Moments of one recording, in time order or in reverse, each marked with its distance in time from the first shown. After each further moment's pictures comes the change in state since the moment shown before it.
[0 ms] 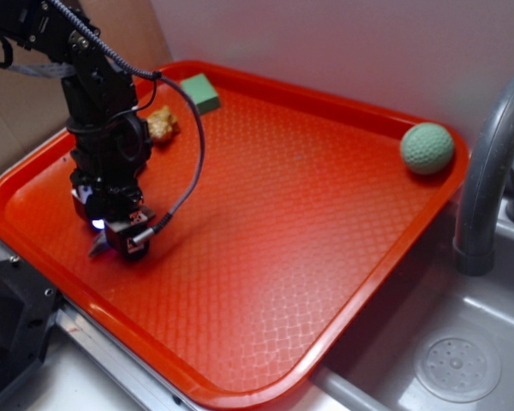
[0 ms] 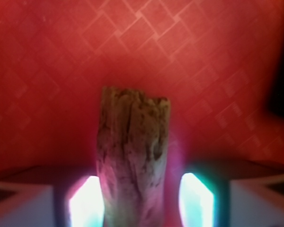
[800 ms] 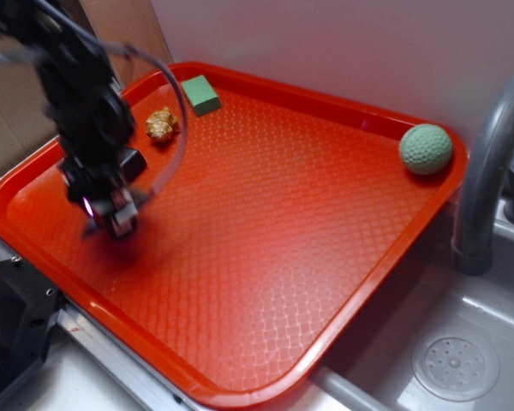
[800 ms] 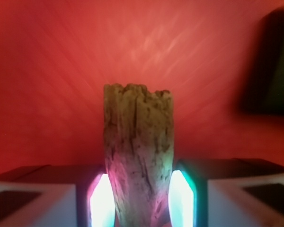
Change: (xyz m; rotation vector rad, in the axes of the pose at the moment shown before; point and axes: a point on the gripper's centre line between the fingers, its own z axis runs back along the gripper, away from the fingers) arm -0.007 0.003 0.055 -0.058 -0.169 0.002
